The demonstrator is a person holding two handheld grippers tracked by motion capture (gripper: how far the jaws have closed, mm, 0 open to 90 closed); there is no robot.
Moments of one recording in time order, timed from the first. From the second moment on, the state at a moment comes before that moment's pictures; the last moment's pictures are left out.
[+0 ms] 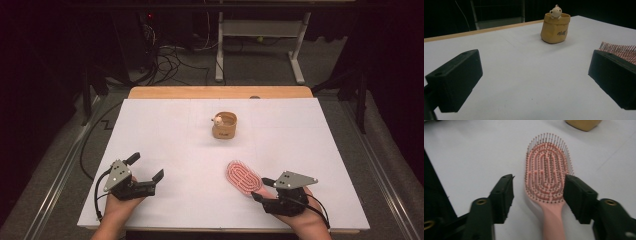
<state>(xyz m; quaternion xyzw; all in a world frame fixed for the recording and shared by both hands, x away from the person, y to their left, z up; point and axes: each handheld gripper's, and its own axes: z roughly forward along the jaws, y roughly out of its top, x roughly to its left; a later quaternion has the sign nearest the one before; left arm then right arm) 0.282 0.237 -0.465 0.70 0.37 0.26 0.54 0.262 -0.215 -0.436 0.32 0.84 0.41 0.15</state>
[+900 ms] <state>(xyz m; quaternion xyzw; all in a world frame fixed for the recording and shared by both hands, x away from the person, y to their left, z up) 0.283 0.239 -0.466 0.70 0.38 0.26 0.55 0.308 -0.192 -0.458 0.32 0.90 0.27 0.10</state>
